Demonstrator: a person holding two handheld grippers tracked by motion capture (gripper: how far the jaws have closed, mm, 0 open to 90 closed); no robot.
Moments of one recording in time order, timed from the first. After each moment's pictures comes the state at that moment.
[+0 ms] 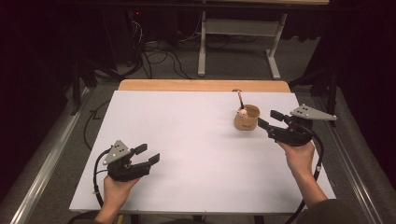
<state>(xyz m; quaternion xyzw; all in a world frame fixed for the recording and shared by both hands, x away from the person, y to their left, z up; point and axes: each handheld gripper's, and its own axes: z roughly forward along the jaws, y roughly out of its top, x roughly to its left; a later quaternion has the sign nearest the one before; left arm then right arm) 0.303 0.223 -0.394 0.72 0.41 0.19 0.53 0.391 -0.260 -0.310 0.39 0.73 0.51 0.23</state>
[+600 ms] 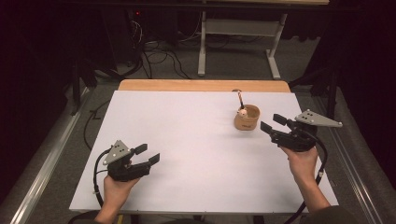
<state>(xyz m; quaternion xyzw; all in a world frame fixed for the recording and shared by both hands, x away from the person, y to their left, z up) 0.303 0.223 -0.394 0.72 0.41 0.20 0.53 0.377 -0.267 -0.314 0.39 0.72 0.52 0.23</state>
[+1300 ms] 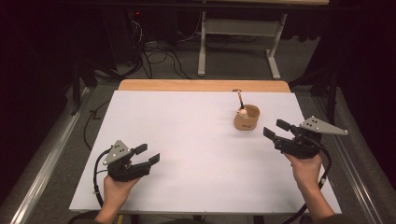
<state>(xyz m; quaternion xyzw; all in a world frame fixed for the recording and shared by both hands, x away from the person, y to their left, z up) 0.302 0.223 -0.394 0.72 0.41 0.20 0.53 0.362 -0.275 -0.319 0.39 0.72 0.52 0.23</state>
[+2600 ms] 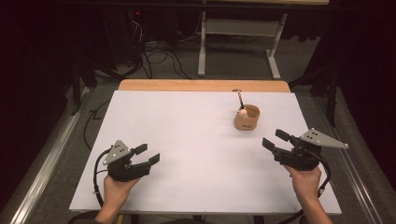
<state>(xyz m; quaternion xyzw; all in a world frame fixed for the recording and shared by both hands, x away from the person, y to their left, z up) 0.303 0.223 -0.394 0.72 0.41 0.20 0.53 0.338 -0.275 -0.336 0.39 0.72 0.53 0.21</state>
